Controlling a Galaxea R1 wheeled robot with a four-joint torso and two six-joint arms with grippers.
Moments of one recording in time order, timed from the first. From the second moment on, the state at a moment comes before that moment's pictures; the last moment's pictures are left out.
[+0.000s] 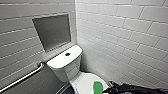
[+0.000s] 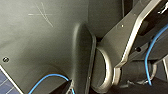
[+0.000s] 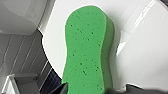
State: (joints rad) left arm 1.68 2.85 -2.32 0.05 -0.22 -0.08; right arm -0.61 2.66 -2.06 0.29 -0.43 0.14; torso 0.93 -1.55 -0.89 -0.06
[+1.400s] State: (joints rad) left arm 1.70 2.83 -2.26 0.05 -0.23 -0.08; right arm -0.53 2.82 -2.24 0.32 -0.49 0.14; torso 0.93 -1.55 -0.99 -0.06
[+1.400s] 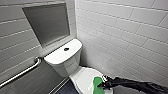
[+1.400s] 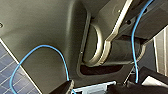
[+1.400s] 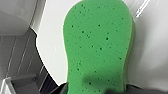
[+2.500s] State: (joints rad) left arm 1.70 2.83 -2.26 0.05 -0.23 -0.08; right arm -0.59 2.97 -2.47 0.32 -0.36 0.15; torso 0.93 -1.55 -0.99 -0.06
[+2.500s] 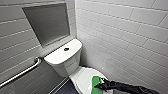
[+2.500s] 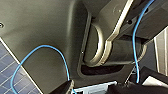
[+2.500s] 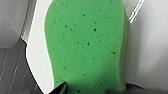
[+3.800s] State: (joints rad) left arm 1.70 2.82 -2.26 0.03 -0.23 -0.08; right arm -0.70 2.90 -2.24 0.27 -0.21 0.10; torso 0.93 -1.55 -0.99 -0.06
